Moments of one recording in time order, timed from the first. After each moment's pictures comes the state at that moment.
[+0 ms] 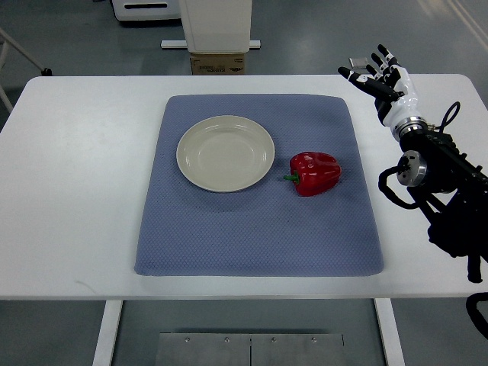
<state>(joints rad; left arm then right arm) -0.01 0.00 -0.21 -0.18 0.05 0.01 -0.14 0.83 -0.12 0.87 0.71 -0.43 -0.17 0.28</state>
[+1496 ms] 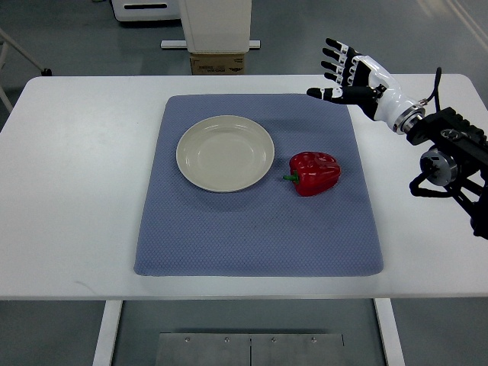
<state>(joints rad) -0.01 0.00 -0.21 -0.18 0.05 0.01 -0.14 0.94 -0.35 0.49 0.88 -0.48 0.13 0.29</state>
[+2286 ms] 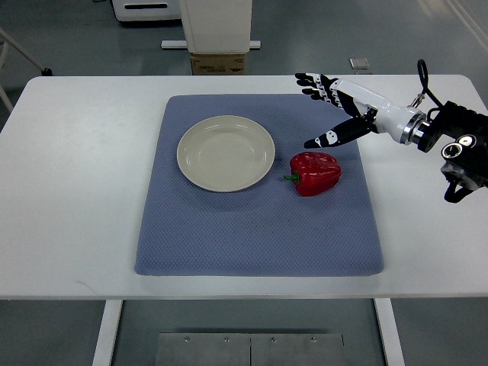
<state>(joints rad) -0.01 0.00 -0.21 -0.18 0.05 0.01 -0.14 1.10 -0.48 0.12 0.98 -0.71 0.14 0.45</state>
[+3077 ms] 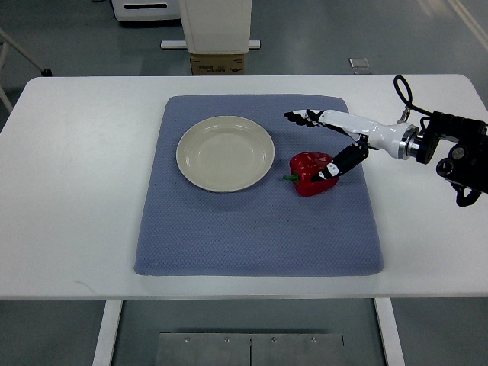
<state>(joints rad) -0.01 0.00 -0.21 -0.18 0.05 0.01 -0.14 1.21 -0.50 -0.18 1.02 -0.81 0.06 0.48</state>
